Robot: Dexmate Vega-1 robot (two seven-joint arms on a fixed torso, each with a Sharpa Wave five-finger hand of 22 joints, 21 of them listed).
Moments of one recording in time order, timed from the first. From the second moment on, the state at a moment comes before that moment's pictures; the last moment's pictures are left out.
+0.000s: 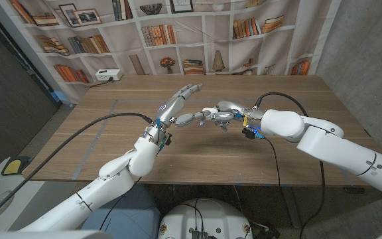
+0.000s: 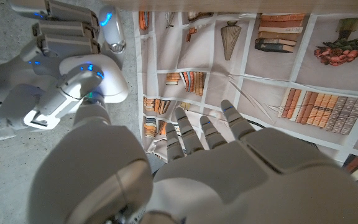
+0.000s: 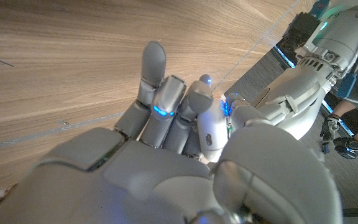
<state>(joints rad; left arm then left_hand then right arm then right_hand) 1.12 0.71 0.50 -1.96 0.52 -0.12 0.47 0.77 -0.03 0.11 -0.11 0.37 0.16 -0.16 0.19 0.19 0.33 -0.17 0.23 0.27 0.06 -0.05 0.20 0.20 0.15 0.13 0.21 0.19 -0.85 -1.00 -0.60 -2.33 0.18 -0.44 0.17 0.68 0.07 0.70 -0.06 0.17 0.90 0.02 0.19 0.41 1.22 -0.16 1.32 0.94 1.15 -0.21 1.53 1.23 0.88 -0.12 1.56 0.34</state>
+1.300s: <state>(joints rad) 1.15 0.72 0.47 -1.95 0.50 -0.13 0.51 0.76 0.02 0.10 -0.08 0.39 0.18 -0.16 0.20 0.19 0.36 -0.18 0.25 0.27 0.08 -0.06 0.21 0.20 0.16 0.12 0.21 0.19 -0.80 -0.99 -0.67 -2.37 0.04 -0.51 0.23 0.69 0.06 0.69 -0.06 0.17 0.90 0.02 0.19 0.41 1.22 -0.16 1.33 0.93 1.14 -0.21 1.53 1.23 0.87 -0.11 1.56 0.34</state>
